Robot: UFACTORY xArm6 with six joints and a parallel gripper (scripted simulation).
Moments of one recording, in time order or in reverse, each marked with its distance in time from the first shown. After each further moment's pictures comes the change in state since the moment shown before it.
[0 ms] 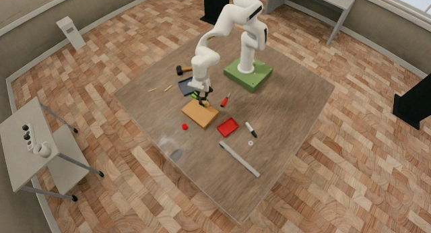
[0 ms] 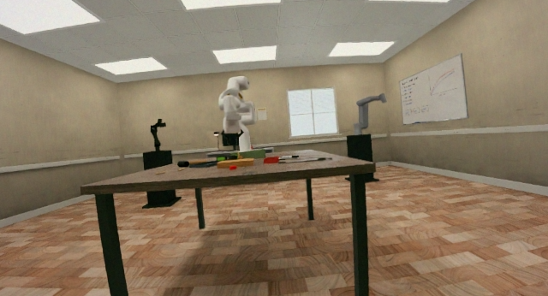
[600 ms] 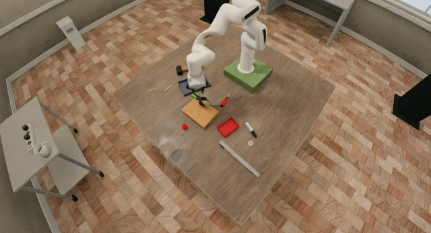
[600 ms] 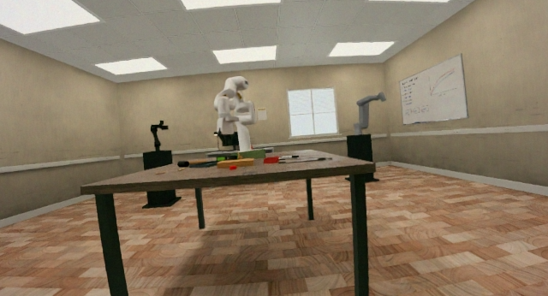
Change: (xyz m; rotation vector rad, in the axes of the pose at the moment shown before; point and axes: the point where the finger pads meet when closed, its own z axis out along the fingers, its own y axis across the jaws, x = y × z) arm -0.015 0.036 0.004 0.000 0.001 -0.560
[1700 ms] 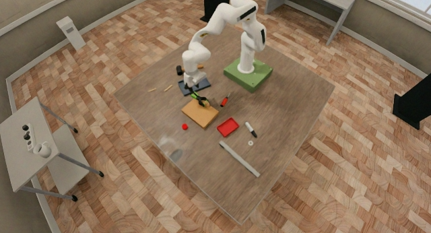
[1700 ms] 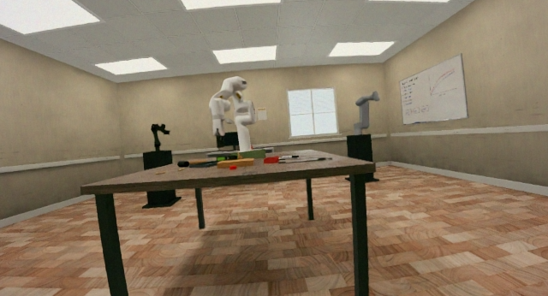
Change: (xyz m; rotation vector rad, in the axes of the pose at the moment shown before) arm -0.038 0.022 0.005 -0.002 -0.014 -0.622
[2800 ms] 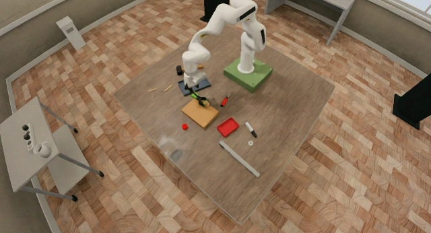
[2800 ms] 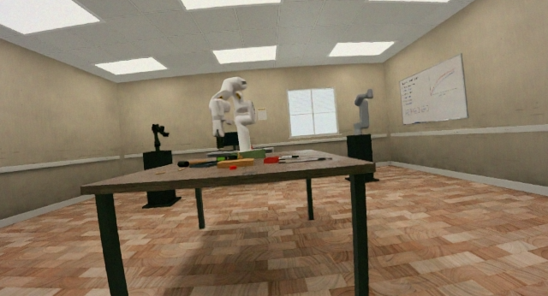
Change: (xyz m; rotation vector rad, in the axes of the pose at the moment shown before) arm -0.001 0.000 0.005 0.000 0.000 -0.013
